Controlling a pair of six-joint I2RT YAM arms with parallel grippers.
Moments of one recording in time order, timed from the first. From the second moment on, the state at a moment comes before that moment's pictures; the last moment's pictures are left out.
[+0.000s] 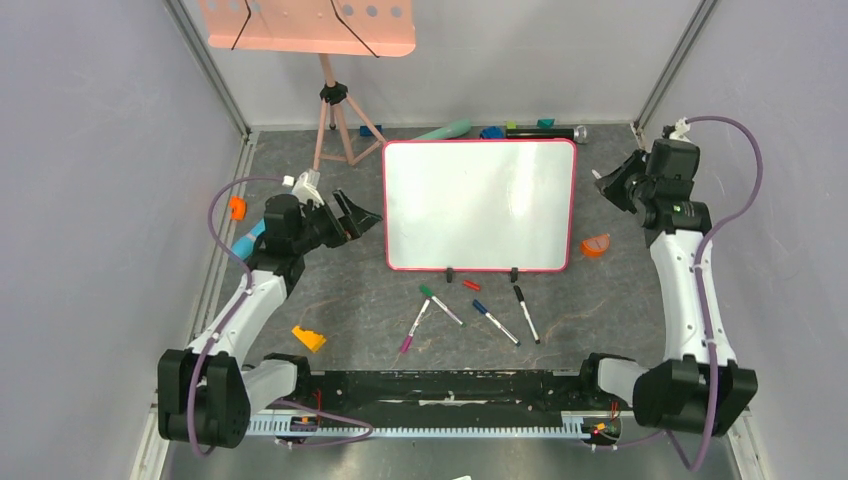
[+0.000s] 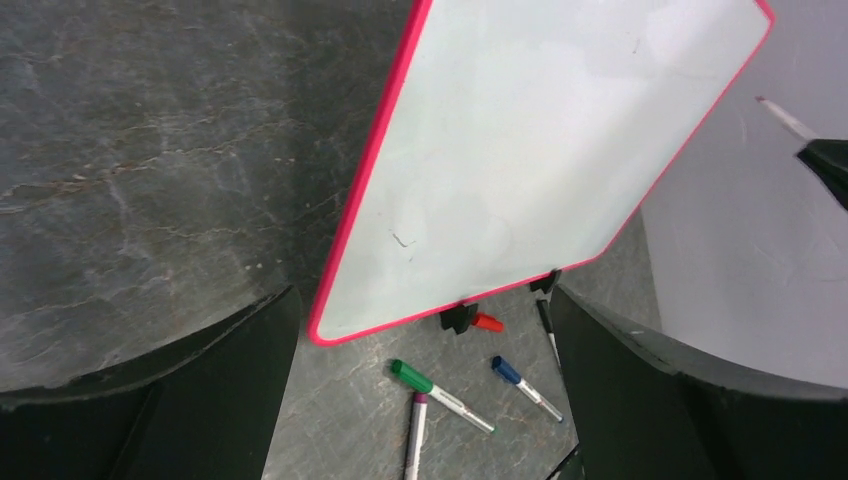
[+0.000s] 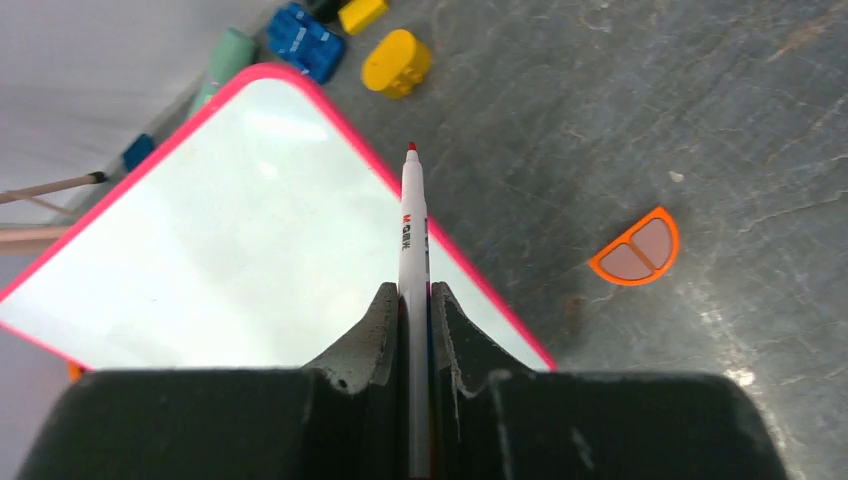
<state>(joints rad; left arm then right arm) -0.11 1.11 0.62 0.09 0.52 -0.63 -0.16 1.21 1.20 -0.59 -0.09 0.53</state>
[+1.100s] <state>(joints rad) -0.11 1.43 0.89 0.15 0.79 -0.65 0.18 1.16 1.32 -0.42 -0.25 0.40</state>
